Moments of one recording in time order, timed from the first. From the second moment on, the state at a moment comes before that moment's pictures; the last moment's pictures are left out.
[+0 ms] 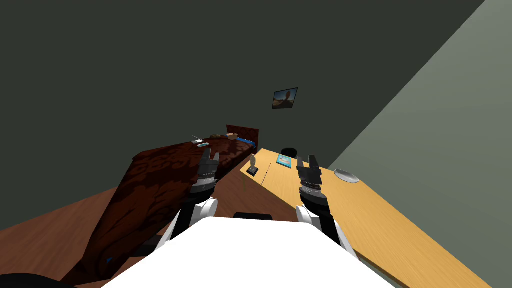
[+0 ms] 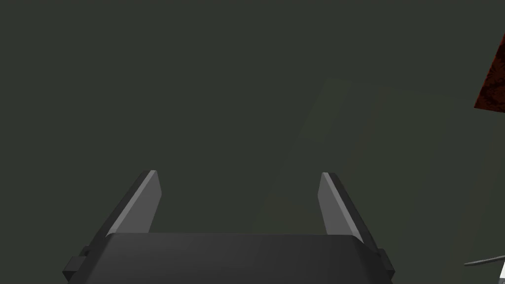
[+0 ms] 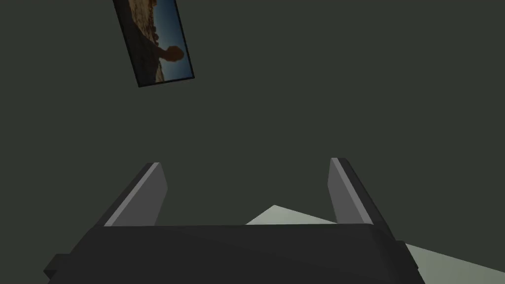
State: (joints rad) left arm 0.51 -0.01 -0.03 -2.30 0.05 -0.48 -0.14; right arm 0.53 0.00 -0.02 -2.29 0.08 -0.59 -0.03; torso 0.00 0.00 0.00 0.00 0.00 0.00
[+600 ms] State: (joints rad) left arm 0.51 -0.01 -0.03 -2.30 0.05 -0.48 -0.14; right arm 0.45 -0.11 -0.03 -2.17 0.05 -0.51 -0.14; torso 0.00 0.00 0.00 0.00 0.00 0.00
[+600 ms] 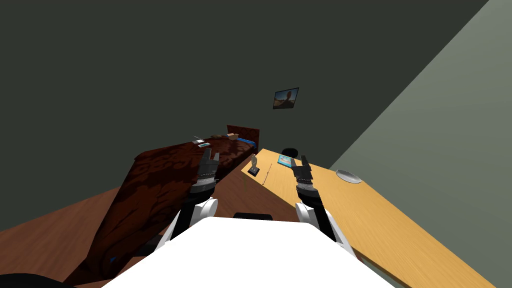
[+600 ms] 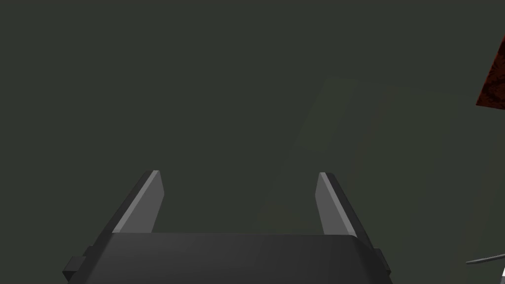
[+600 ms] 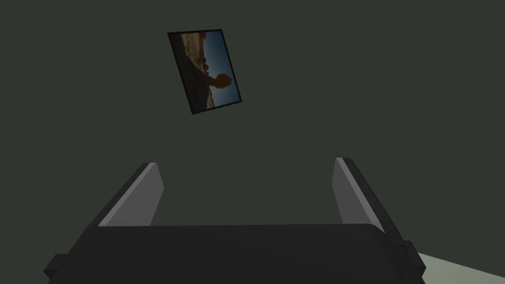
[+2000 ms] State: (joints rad) left arm 0.51 -0.01 -0.03 -2.30 0.05 -0.48 -0.14; right arm 0.24 -0.17 -0.05 -1.83 -0.04 -0.34 -0.47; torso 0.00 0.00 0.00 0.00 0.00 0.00
